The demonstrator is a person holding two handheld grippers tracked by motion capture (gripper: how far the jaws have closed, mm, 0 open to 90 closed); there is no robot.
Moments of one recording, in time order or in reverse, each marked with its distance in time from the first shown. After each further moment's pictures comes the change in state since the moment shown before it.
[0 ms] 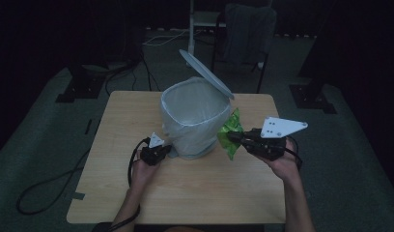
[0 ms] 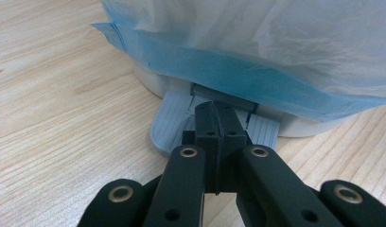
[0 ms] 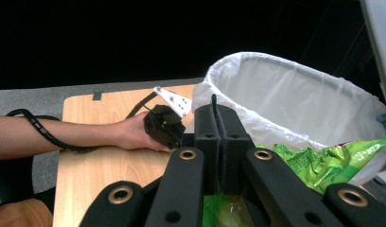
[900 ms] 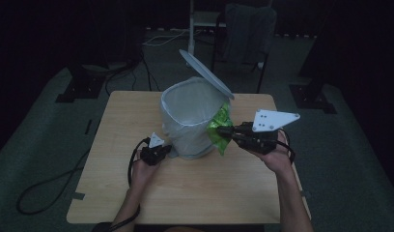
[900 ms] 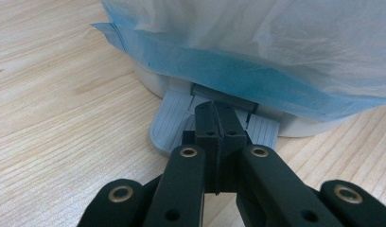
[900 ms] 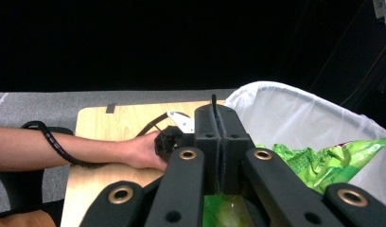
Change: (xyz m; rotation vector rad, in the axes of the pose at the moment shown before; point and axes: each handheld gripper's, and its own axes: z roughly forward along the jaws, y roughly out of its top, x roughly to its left) left arm 0.000 0.000 0.000 0.001 0.000 -0.001; right arm 0.001 0.027 0.015 -0.038 0.066 -0.043
